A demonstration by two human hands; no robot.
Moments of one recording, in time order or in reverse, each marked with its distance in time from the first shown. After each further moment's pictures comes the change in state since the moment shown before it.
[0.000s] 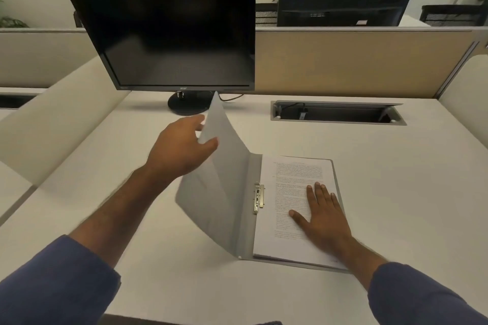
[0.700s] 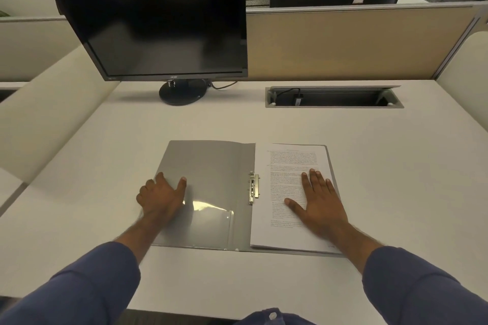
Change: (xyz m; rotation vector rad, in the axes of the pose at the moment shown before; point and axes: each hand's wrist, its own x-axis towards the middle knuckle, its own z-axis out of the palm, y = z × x) left_hand -0.030 -0.146 0.146 0.185 -0.057 -0.525; right_hand 0.003 0.003 0.005 -0.013 0.024 -0.025
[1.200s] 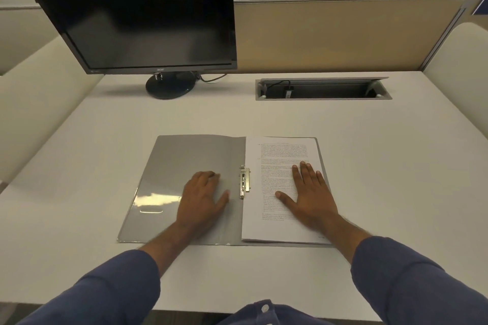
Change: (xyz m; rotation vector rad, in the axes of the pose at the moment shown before) left_hand -0.066 0.053 0.039 -0.063 0.150 0.809; right_hand -0.002 -0.001 -0.003 0.015 -0.017 0.007
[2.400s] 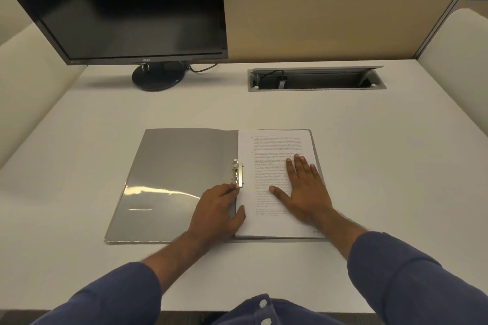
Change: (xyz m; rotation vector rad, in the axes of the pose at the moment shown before) left_hand -0.020 0.049 0.007 -0.145 -0.106 0.122; right_hand 0.000 0.000 0.001 0.001 0.009 -0.001
